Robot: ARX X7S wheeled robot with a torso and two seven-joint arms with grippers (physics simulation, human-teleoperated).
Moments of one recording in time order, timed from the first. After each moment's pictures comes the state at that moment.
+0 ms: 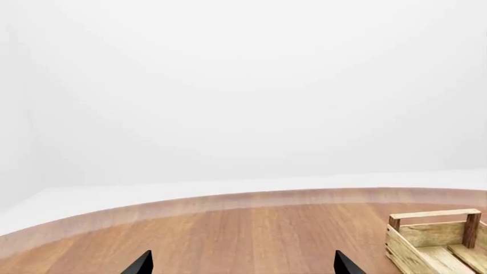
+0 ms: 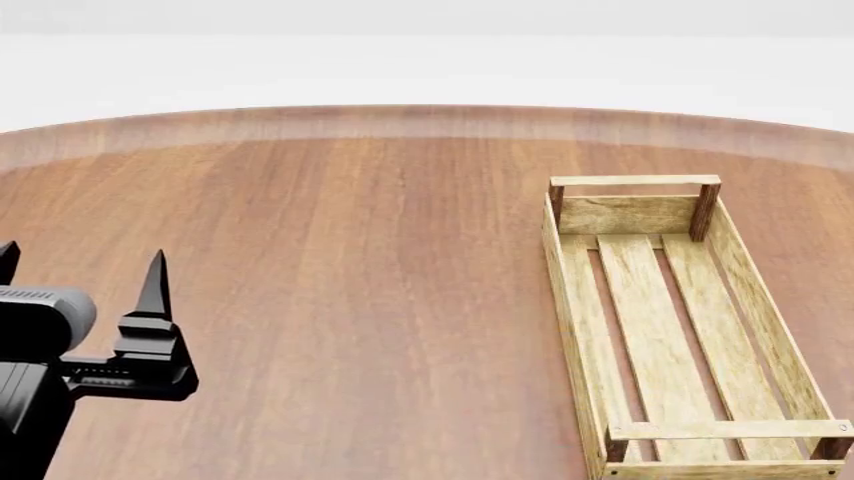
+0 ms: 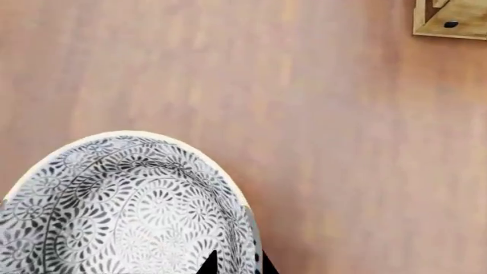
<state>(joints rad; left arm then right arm) -0.40 -0.24 0.12 0.67 -0.37 -0.90 -0.32 0.46 0.42 -0.45 0.11 1.08 1.16 0.51</state>
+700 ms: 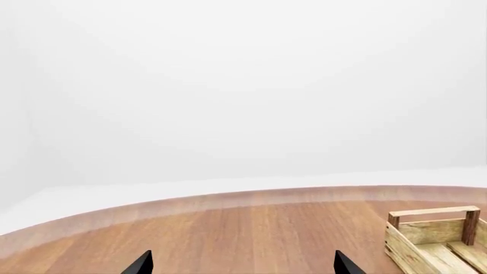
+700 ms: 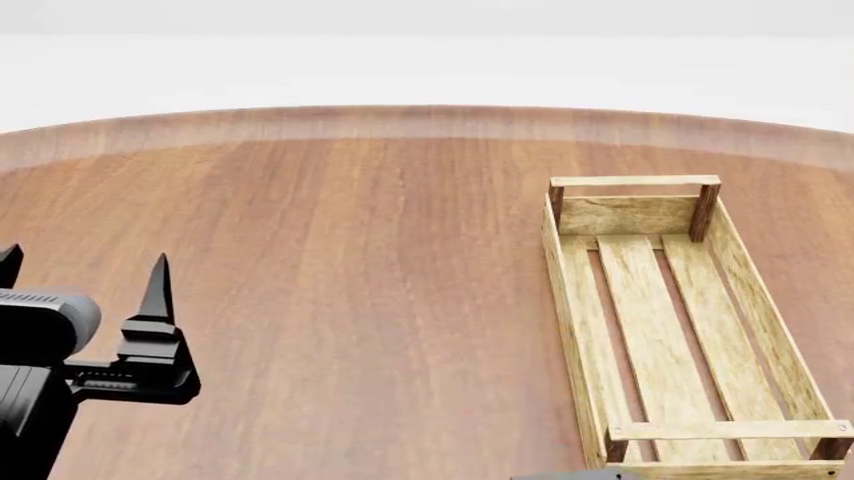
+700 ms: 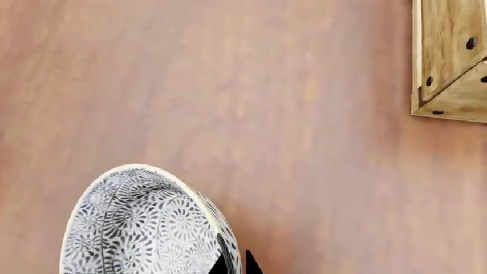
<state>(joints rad) -0.40 -0.26 0.13 0.67 -0.38 -0.90 -0.34 0.46 0.45 -0.43 -0.02 1.12 1.12 0.48</state>
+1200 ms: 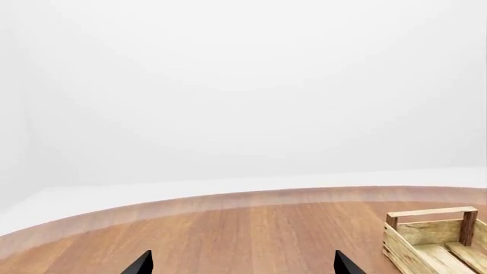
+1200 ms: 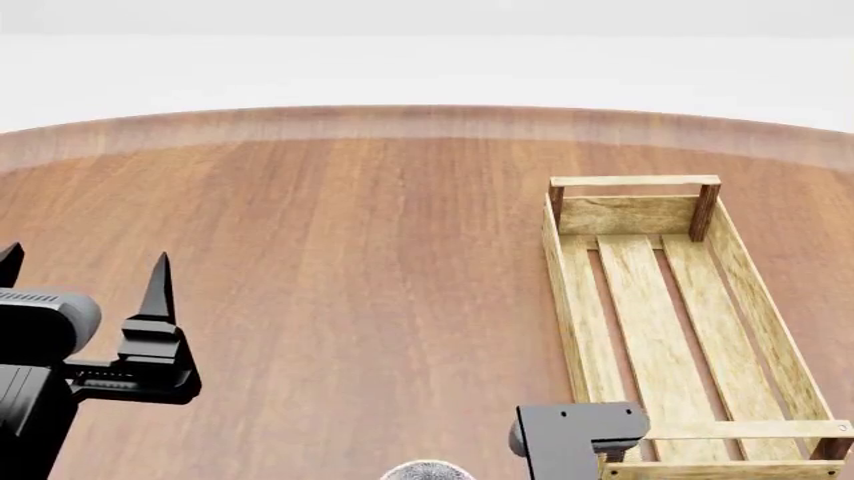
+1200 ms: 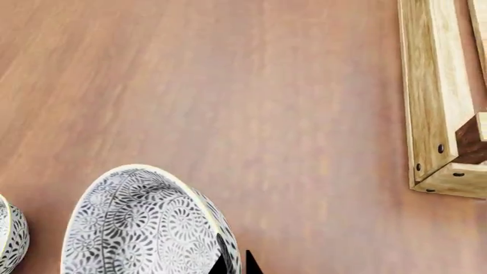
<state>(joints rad) -0.40 -0.26 0.13 0.67 -0.40 -0.90 -0.35 0.53 0.45 -0.35 -0.08 1.22 1.12 0.51</state>
